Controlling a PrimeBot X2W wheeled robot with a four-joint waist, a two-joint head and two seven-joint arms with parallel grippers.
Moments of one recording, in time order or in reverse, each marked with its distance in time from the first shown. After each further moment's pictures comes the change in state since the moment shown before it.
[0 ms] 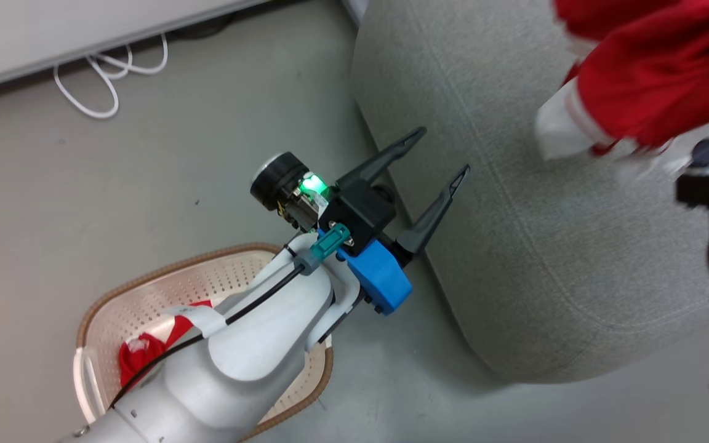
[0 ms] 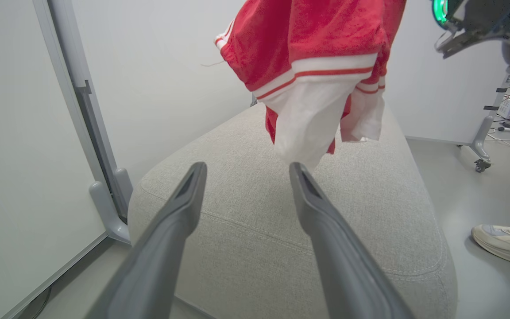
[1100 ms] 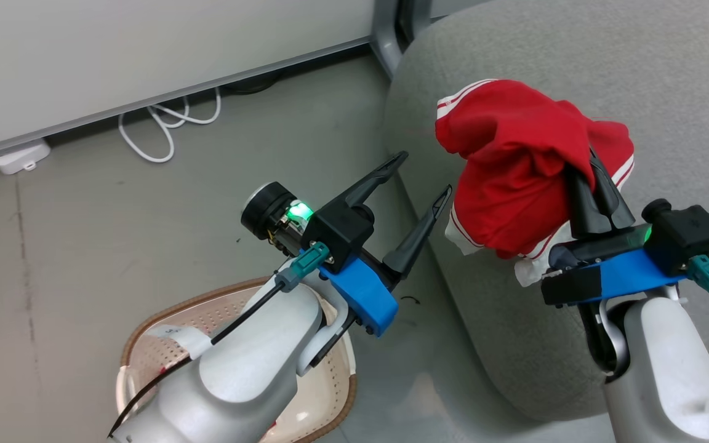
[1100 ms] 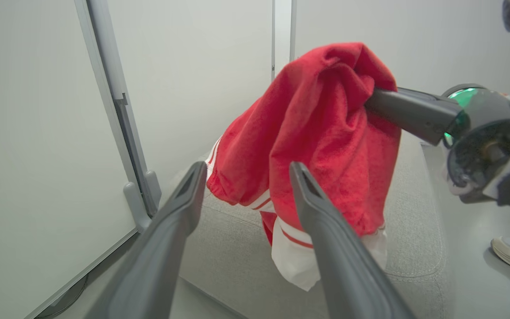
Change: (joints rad) left arm 0.075 0.015 0.041 -0.028 -0.028 -0.005 0.003; right arm 0.136 0.100 0.186 0.107 -0.046 0.000 0.000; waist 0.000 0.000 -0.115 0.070
